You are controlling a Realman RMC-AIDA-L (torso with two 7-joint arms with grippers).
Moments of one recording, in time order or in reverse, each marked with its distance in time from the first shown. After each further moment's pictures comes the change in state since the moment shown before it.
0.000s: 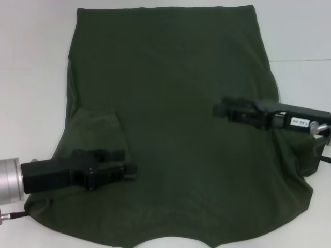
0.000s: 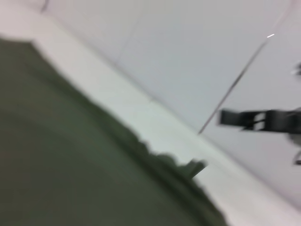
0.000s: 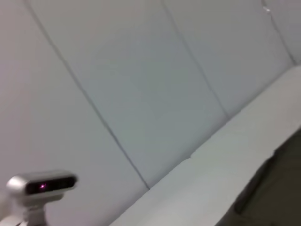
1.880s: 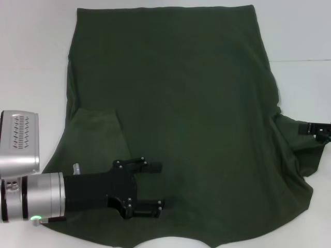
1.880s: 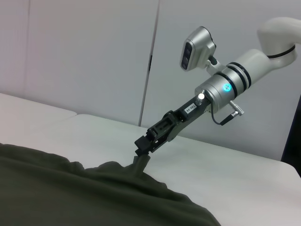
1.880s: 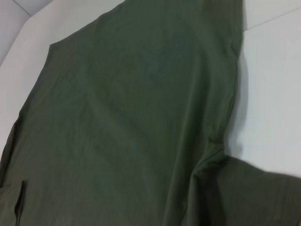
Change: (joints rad) left arm -0.047 -0.008 0.156 -0.192 -0.072 -0.075 0.487; right arm -0.101 -0.073 0.068 -0.213 -0.425 0.288 0.587
